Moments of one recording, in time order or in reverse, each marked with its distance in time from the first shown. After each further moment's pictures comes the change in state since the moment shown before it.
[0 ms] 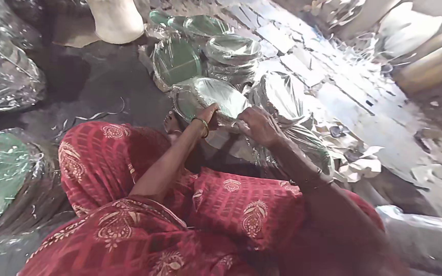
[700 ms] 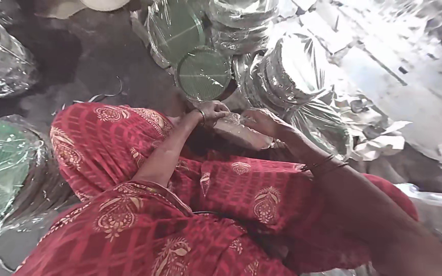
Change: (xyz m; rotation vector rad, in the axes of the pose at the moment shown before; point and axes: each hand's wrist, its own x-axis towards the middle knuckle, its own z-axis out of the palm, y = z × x) left_hand 0.058 -0.051 -0.040 1.044 -0.432 0.530; right_hand -0.040 0.005 0.051 0.497 -0.382 0.346
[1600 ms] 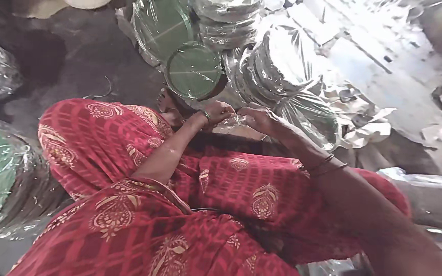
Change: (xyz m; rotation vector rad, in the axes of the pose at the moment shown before) left_hand 0.017 0.022 0.041 0.149 -0.045 0.301; right_hand -0.027 0.021 0.002 -0.072 0.181 -0.239
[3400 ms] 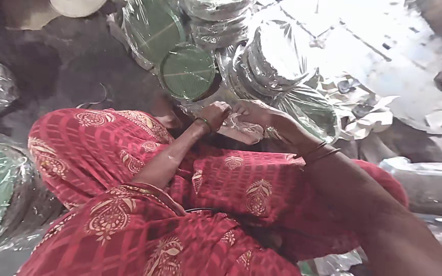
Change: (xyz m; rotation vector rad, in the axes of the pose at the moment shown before) left_hand 0.006 0.019 0.023 0.298 0.099 -0.115; right_hand -0.003 -0.029 -0.033 0.009 -0.143 0.064
